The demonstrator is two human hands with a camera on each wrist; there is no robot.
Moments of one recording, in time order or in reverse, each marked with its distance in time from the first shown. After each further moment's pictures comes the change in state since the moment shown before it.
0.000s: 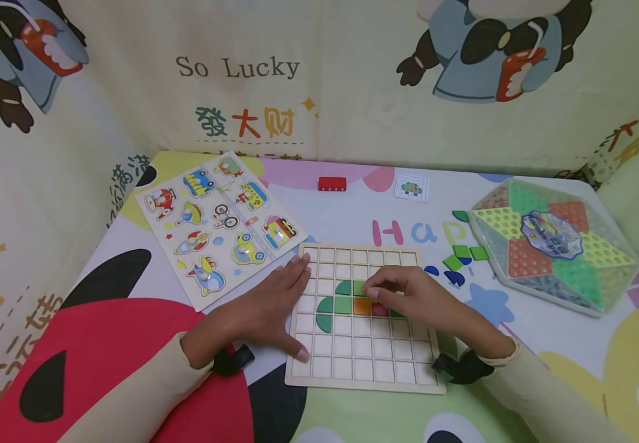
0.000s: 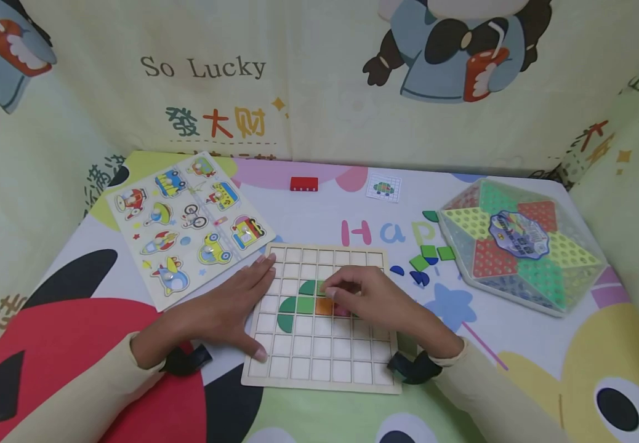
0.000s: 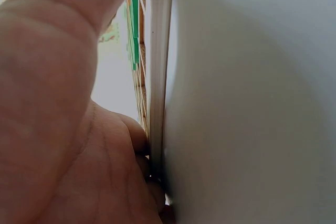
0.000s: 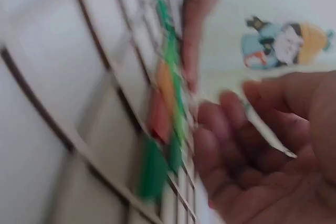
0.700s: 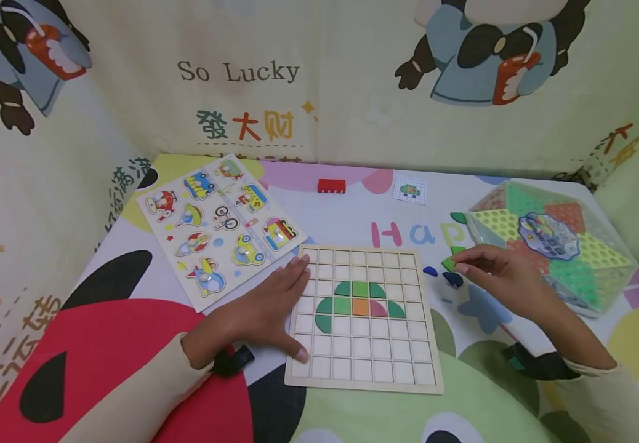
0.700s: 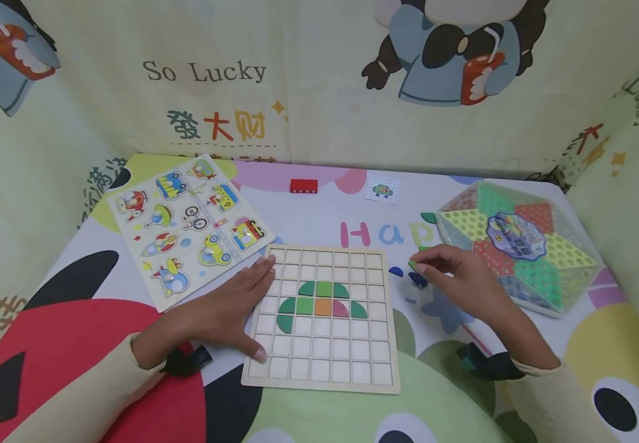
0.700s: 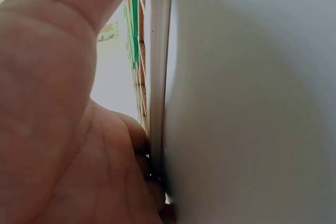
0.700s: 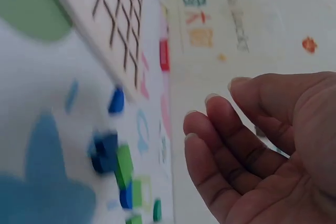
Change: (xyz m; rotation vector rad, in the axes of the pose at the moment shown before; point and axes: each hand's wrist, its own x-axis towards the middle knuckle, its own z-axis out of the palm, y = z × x) left_hand -0.001 0.001 0.001 -0.023 0.006 -0.003; right_hand -0.069 0.019 -0.087 -0.285 0.341 0.153
